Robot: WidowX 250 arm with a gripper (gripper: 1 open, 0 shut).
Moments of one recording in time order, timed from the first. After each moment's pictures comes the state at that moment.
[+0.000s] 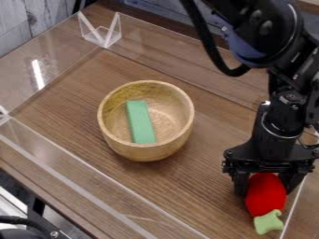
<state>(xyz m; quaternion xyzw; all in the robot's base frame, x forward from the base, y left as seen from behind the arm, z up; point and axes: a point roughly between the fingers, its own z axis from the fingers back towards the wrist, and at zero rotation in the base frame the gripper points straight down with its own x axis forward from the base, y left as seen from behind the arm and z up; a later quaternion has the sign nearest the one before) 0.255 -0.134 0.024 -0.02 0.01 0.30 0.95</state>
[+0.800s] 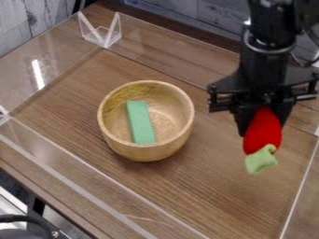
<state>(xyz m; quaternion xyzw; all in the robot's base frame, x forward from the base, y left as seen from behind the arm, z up) 0.255 -0.106 0.120 -0.08 -0.04 0.33 0.94</state>
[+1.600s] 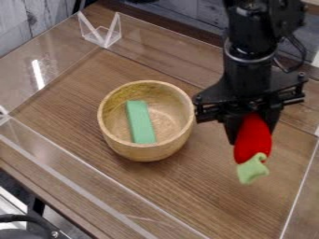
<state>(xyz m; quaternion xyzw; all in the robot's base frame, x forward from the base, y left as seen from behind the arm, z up) 0.241 -0.104 0.112 -0.09 -0.05 0.36 0.93</state>
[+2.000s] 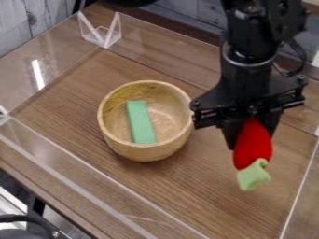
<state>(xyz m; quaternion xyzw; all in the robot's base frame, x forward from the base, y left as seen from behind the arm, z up) 0.233 -0.105 0.120 -0.09 -0.05 0.36 0.93</state>
